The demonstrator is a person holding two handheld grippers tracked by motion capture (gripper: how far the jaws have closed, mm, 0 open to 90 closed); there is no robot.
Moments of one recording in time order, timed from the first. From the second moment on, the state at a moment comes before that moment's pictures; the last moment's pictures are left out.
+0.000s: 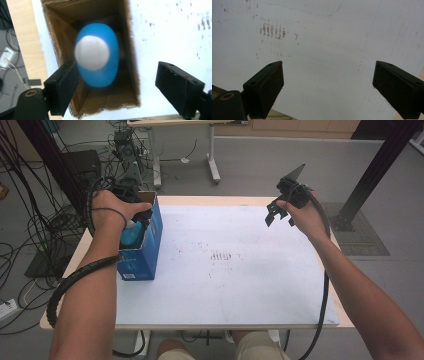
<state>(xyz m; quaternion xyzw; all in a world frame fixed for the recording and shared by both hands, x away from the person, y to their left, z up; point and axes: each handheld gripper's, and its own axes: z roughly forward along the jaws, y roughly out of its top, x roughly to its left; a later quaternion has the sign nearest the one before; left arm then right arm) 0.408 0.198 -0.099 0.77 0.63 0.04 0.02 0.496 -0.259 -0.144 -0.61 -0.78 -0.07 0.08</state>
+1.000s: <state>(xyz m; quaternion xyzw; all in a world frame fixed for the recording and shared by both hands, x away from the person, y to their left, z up) 0.388 0.083 -0.079 0.92 0.39 0.06 0.05 0.505 -0.257 -0.150 -0.62 -0.78 -0.06 0.09</state>
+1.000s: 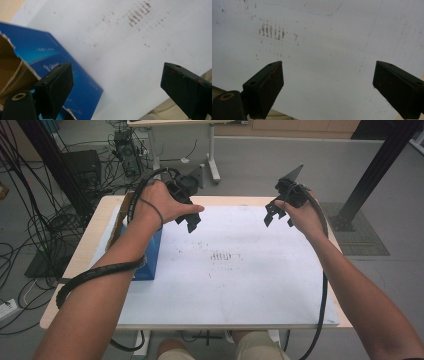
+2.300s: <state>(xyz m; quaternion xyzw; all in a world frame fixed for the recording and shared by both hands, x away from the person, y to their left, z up) 0.371 0.020 -0.073 0.97 0.25 0.06 0.05 0.509 -0.260 -0.153 -0.62 -0.78 -0.06 0.09</state>
